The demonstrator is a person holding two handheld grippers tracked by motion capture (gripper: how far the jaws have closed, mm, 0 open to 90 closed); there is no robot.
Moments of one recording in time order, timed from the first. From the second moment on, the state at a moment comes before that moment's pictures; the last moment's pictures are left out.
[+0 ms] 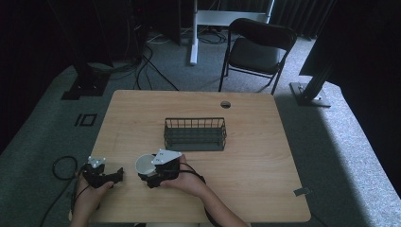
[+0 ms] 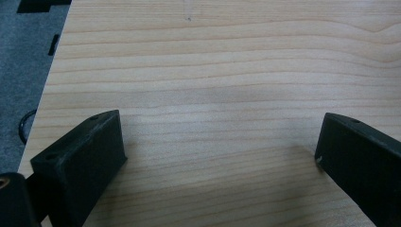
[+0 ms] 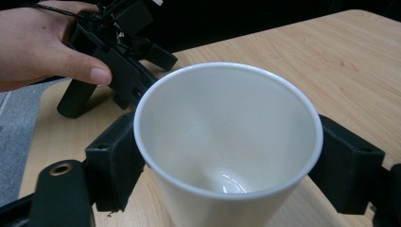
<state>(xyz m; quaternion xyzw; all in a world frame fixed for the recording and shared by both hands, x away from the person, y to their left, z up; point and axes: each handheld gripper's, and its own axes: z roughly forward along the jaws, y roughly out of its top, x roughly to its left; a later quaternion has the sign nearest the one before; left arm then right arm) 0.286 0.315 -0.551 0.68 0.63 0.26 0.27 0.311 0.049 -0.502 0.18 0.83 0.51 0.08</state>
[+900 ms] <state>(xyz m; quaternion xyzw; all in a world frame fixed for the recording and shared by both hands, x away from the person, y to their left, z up) 0.286 0.315 -0.552 0.68 0.63 0.26 0.27 0.312 0.029 -0.456 0.19 0.82 0.53 0.09</state>
